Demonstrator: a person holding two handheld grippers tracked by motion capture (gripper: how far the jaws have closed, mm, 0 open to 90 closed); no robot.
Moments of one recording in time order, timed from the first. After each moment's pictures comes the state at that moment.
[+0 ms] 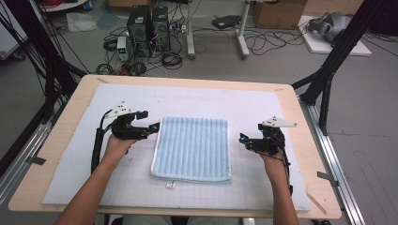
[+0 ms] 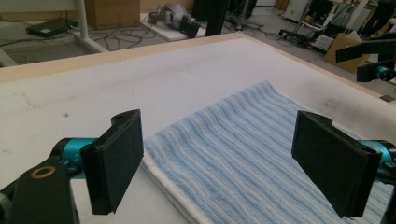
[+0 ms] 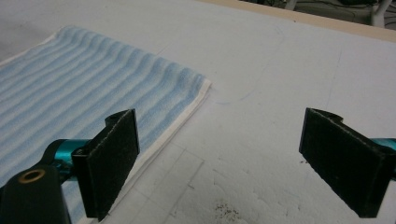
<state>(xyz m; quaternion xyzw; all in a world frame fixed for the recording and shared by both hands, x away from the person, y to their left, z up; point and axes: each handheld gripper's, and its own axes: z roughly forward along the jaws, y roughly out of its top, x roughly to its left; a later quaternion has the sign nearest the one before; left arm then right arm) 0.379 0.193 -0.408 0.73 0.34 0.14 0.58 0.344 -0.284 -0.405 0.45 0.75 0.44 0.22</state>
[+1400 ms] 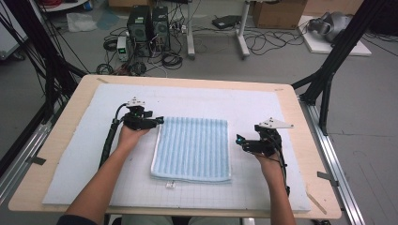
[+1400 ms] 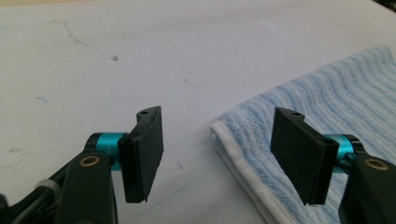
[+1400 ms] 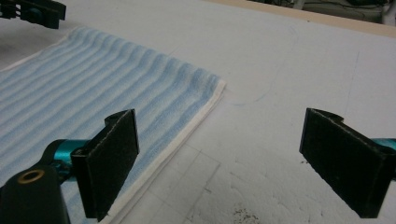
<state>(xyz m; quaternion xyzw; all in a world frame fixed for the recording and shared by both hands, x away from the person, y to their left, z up) 0.438 0.174 -0.447 0.75 0.44 0.14 0.47 0.342 -0.275 -0.410 0.44 0.75 0.44 0.21</state>
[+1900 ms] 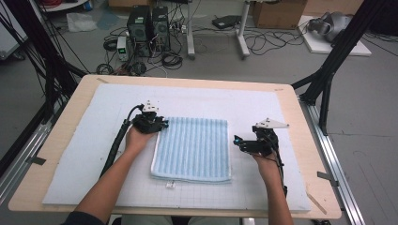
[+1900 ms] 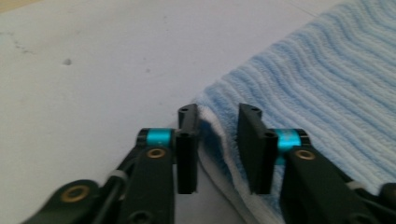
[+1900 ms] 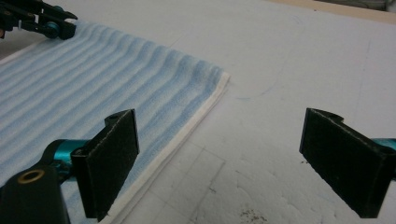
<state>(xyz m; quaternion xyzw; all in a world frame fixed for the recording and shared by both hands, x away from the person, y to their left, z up) 0.436 0.145 -0.452 0.81 0.37 0.17 0.42 0.347 -0.268 -0.416 0.45 0.76 0.43 0.20</state>
